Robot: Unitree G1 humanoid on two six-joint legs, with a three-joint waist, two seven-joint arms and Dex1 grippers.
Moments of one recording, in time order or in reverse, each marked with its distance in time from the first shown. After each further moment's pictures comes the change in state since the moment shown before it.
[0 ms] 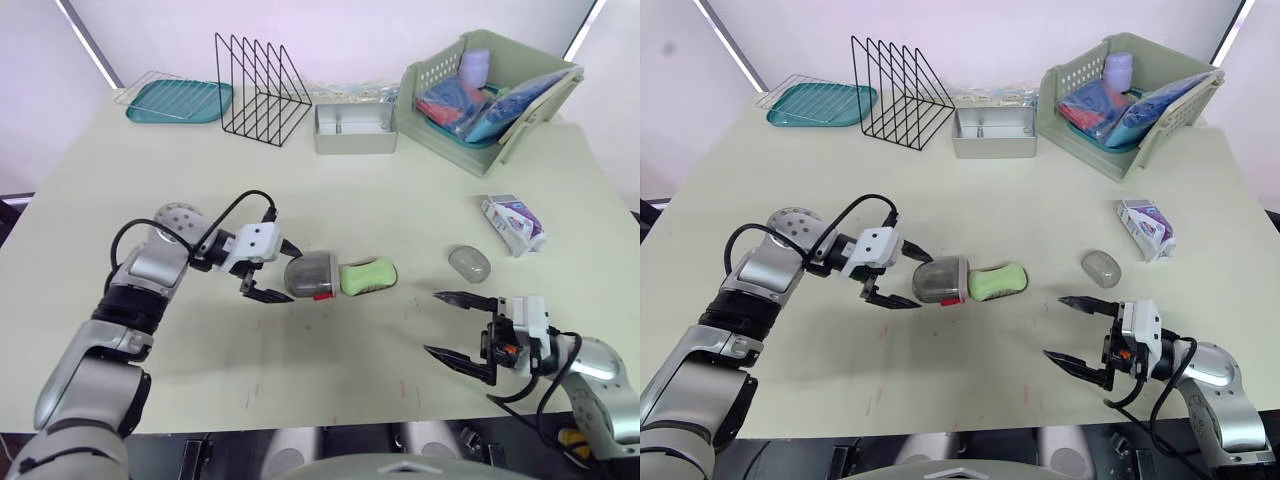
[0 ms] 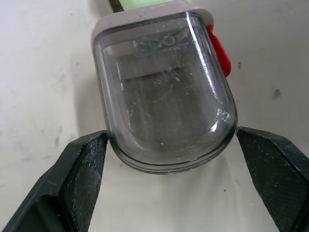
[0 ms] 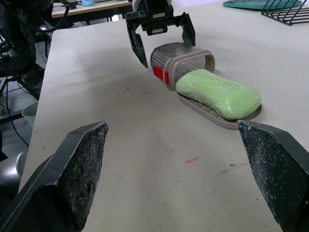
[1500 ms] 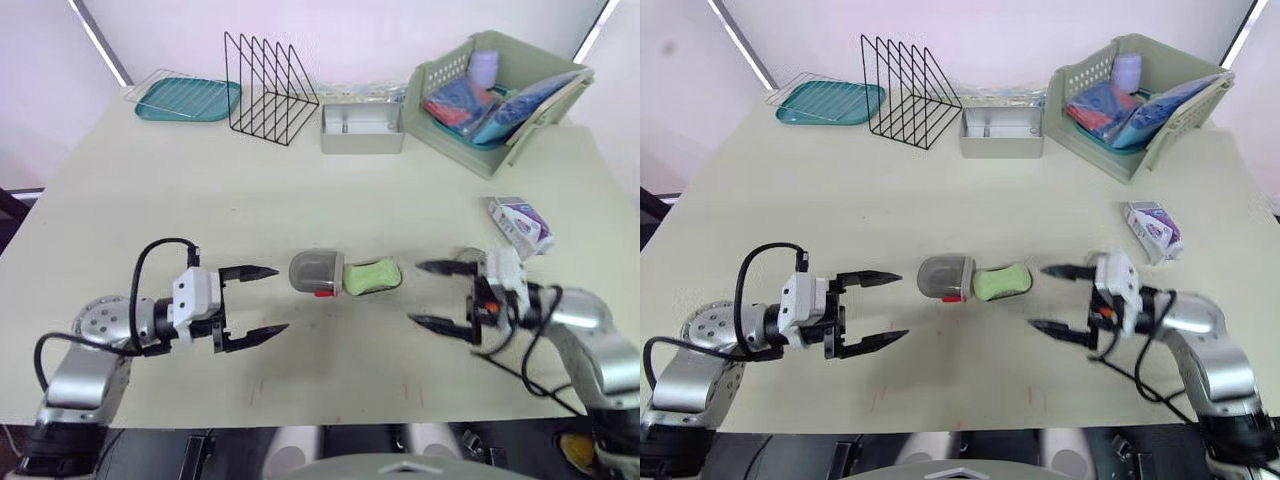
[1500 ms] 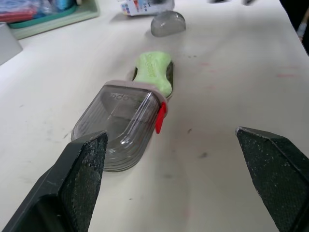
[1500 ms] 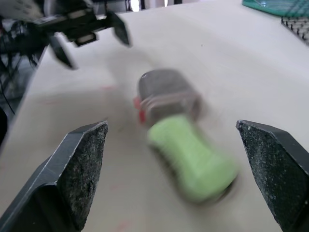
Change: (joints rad) left arm 0.688 0.020 0.426 -0.571 -0.333 0.049 0.287; right arm -0.200 -0.003 -0.002 -0.080 -0.057 0.243 0.029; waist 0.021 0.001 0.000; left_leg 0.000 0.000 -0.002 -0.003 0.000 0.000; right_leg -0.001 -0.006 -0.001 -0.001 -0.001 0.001
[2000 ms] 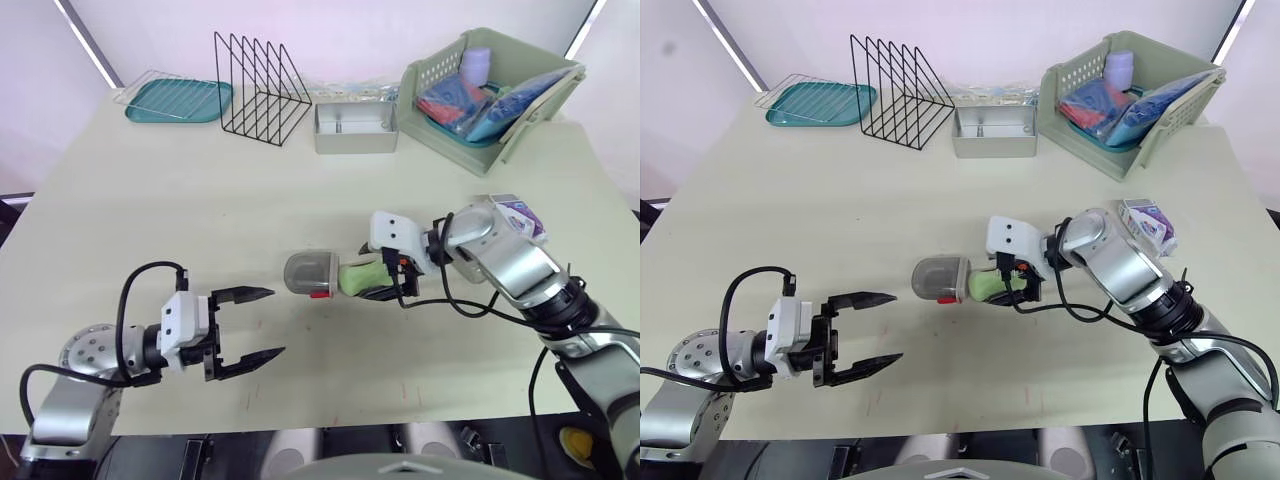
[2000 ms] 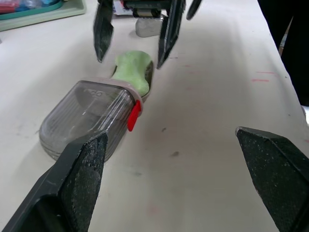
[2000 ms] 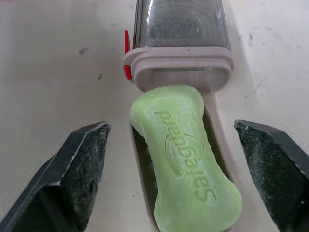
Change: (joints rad) left arm 0.187 -0.034 0.053 -0.101 -0.053 -0.002 0.003; right arm -0.738 -0.021 0.516 0.131 -0.289 0.503 -0.085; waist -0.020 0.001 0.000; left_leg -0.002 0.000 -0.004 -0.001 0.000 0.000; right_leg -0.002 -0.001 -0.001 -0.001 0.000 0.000
